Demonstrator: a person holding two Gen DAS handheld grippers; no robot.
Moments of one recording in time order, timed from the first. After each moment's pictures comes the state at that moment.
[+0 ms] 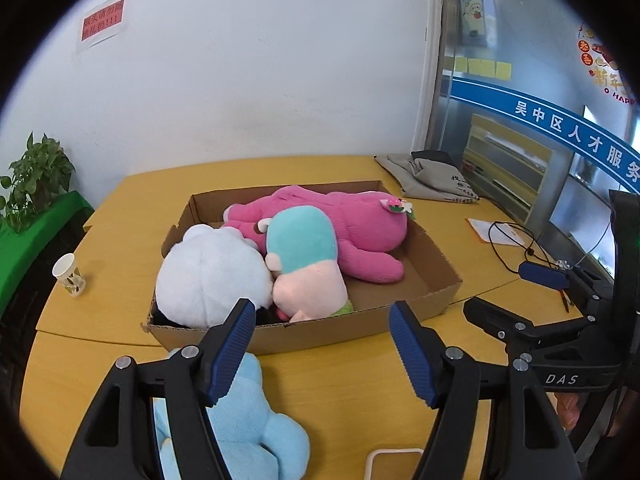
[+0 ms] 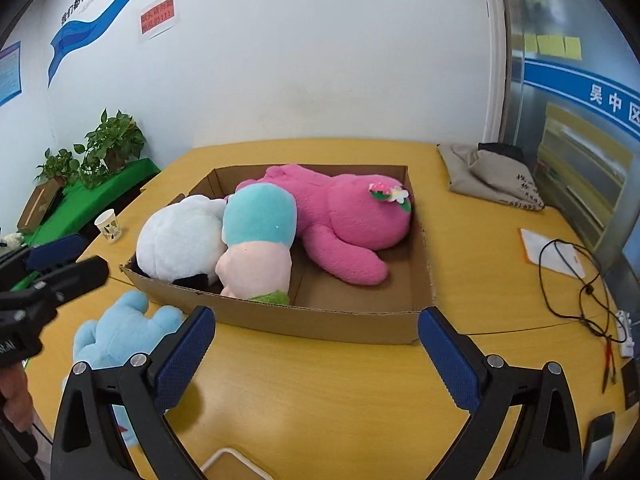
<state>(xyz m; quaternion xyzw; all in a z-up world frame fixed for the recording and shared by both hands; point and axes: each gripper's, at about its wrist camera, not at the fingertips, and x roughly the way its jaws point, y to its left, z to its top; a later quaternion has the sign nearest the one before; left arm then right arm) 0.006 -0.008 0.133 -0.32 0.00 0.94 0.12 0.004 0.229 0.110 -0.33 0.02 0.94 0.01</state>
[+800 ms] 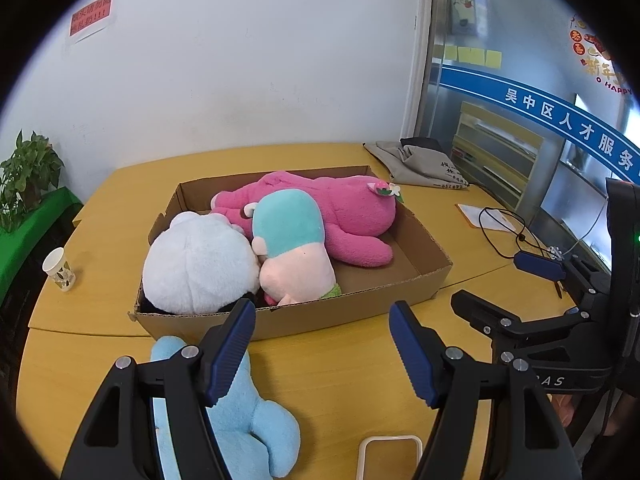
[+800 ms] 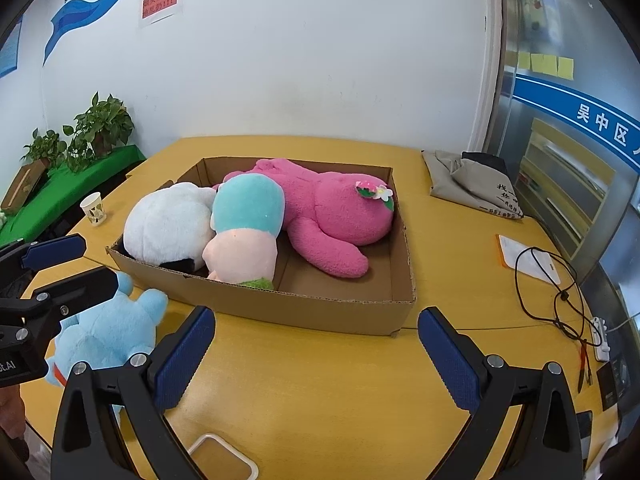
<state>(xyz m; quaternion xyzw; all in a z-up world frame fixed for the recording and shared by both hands) 0.008 -0.002 0.124 -0.33 0.01 0.93 0.13 0.009 0.222 0.105 -0.34 -0.01 0.94 0.04</state>
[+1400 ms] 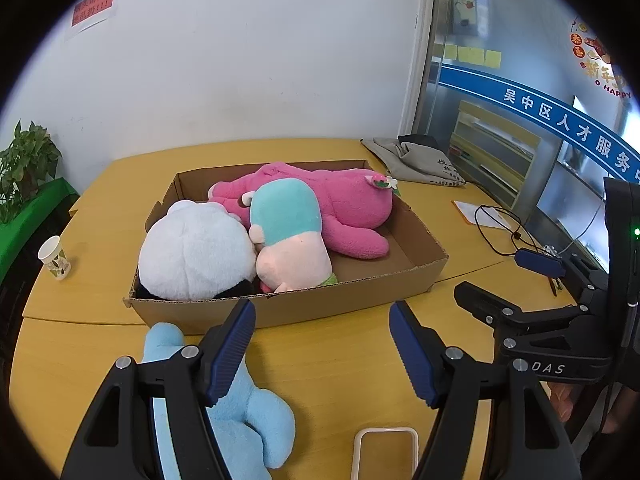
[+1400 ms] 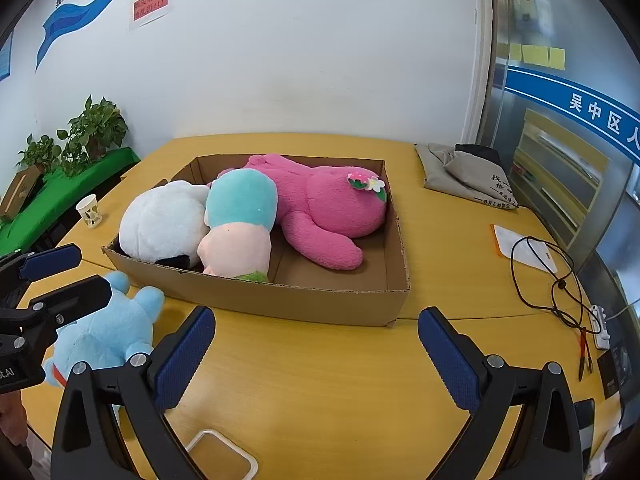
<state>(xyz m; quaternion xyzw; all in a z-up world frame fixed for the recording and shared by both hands) 0.016 -0.008 0.115 -0.34 0.00 0.93 0.14 0.015 0.224 0.101 -0.34 0.00 0.94 0.05</state>
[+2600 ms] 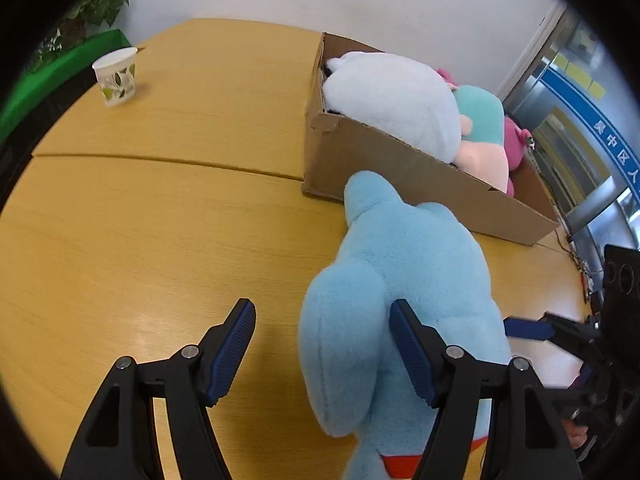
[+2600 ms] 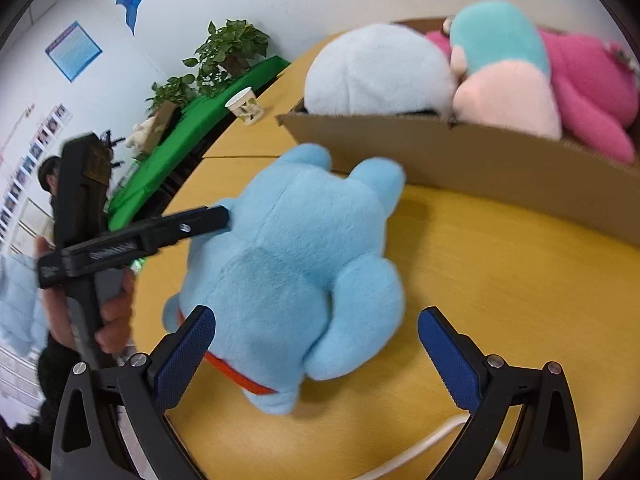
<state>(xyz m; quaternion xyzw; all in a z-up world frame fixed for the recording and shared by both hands) -0.003 -0.209 -0.011 -0.48 -0.14 0.86 0.09 -0.031 0.080 -0.016 -0.49 0.13 0.81 -0.28</state>
